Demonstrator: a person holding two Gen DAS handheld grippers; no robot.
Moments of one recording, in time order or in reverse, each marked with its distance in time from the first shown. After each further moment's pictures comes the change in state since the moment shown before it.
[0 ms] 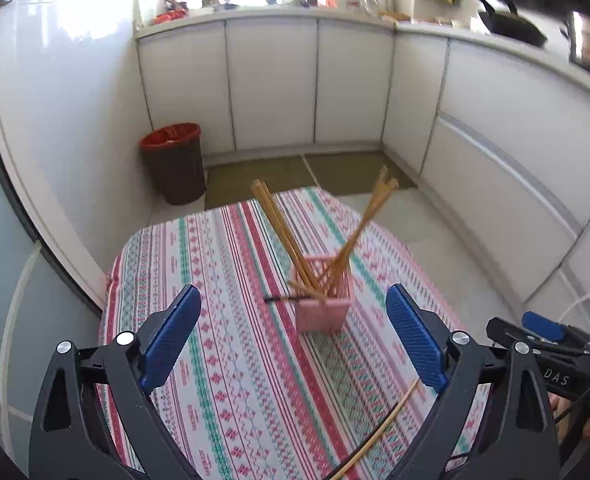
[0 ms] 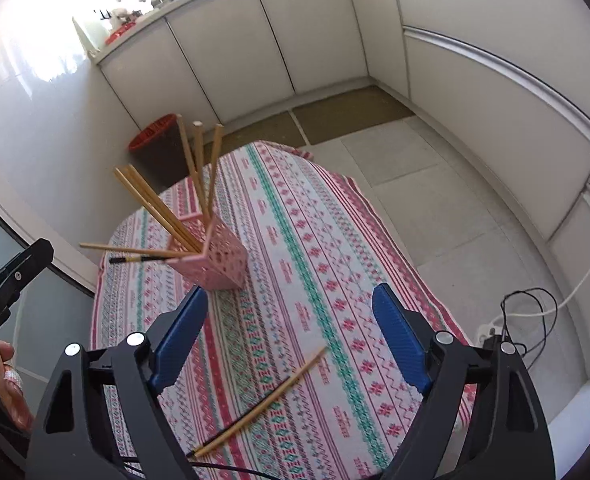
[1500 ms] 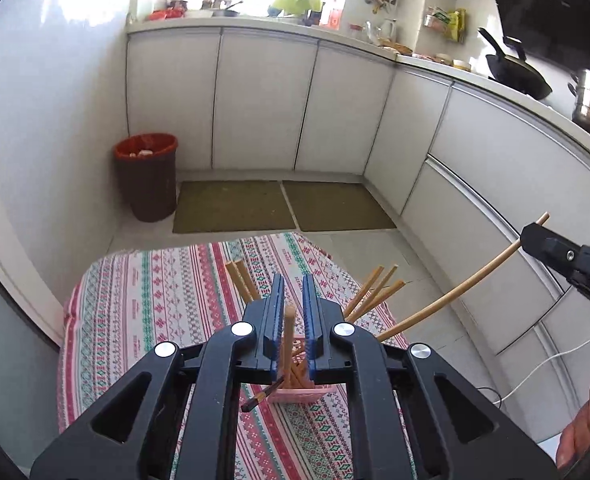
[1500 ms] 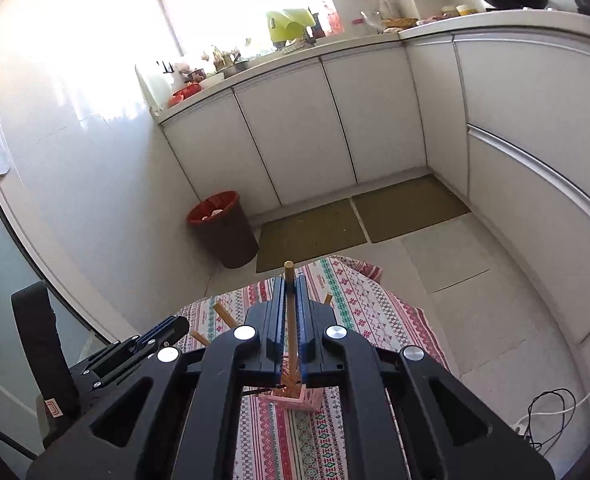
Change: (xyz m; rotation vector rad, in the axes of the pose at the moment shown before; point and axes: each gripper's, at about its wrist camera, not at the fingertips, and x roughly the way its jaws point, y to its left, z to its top) left arm 0.042 0.032 0.067 -0.141 -0.096 -0.125; right arm -0.049 0.091 0.122 -0.095 -0.262 0.176
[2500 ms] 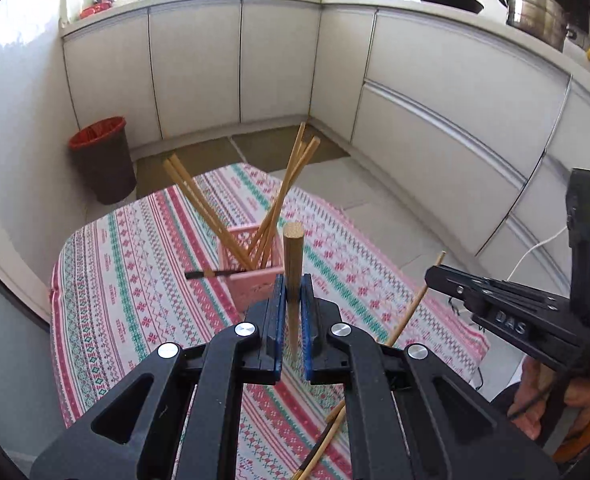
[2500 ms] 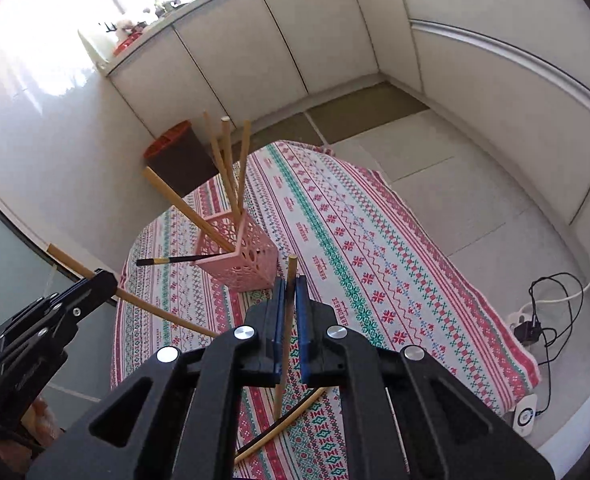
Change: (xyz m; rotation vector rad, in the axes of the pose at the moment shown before) left arm -0.035 -0.038 -0.084 0.223 0.145 -0.122; right arm 0.000 -0.054 -0.138 0.136 0.212 -0.092
